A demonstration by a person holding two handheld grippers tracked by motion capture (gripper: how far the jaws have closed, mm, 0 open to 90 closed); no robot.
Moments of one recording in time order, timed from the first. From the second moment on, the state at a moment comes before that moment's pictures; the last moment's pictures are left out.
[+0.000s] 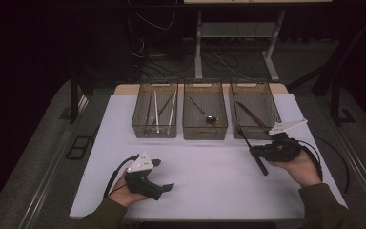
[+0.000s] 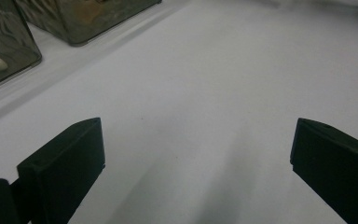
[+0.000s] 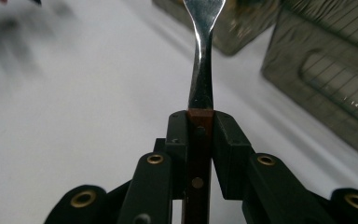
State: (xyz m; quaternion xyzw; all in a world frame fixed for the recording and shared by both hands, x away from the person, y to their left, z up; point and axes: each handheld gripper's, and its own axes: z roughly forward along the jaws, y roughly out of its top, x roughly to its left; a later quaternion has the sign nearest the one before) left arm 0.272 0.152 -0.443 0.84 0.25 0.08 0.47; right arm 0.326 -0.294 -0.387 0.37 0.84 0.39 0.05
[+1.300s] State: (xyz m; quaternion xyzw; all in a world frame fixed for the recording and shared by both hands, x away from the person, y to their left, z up) left arm 0.272 0.151 -0.444 0.84 0.26 0.08 0.47; right arm 0.346 -0.335 -0.352 0.43 0.73 0.51 0.16
